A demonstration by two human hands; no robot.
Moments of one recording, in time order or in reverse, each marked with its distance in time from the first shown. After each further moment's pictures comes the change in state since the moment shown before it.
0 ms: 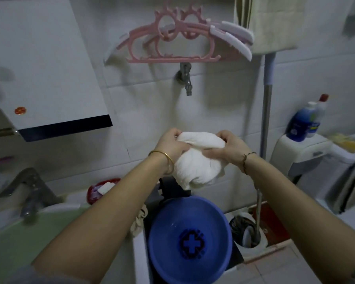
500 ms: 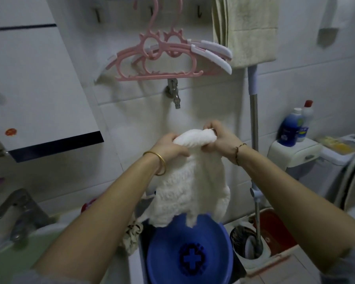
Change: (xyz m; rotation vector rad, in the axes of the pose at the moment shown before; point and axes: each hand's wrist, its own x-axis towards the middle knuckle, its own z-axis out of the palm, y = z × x) left_hand 0.013 0.024 0.001 0.091 -0.182 0.021; right_hand 0.008 -0.024 -0.023 0.119 0.026 -0.213
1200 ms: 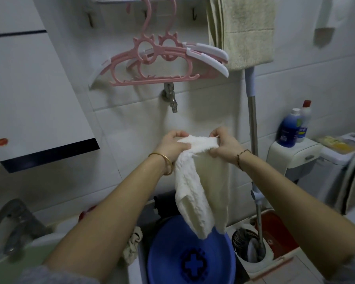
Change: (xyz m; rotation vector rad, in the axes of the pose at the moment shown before) left_hand 0.017 0.006 0.018 -0.287 0.072 0.001; right_hand 0.020 0.034 -0.008 -0.196 0.079 0.068
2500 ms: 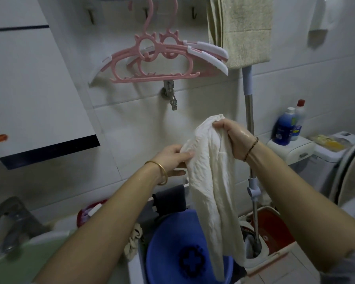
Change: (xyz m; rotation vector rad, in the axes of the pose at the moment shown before) left_hand -0.021 -0.017 -0.014 0.066 -0.235 -0.140; right_hand -0.021 -0.037 -0.019 0.830 -0.078 0.266
